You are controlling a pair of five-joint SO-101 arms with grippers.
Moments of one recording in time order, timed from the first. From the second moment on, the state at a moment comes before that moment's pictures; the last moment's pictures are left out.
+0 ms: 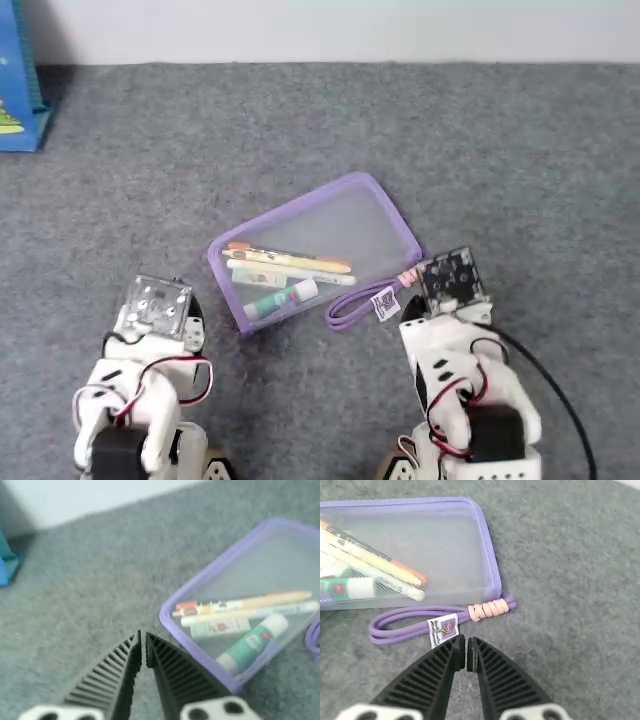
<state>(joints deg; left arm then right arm) -2.3 -103.5 79.3 71.0 -8.3 -6.2 -96.3 74.6 69.6 13.1</state>
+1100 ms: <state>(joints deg) -2.3 -103.4 97.1 71.3 -4.4 -6.3 -103.6 95.3 74.3 13.0</state>
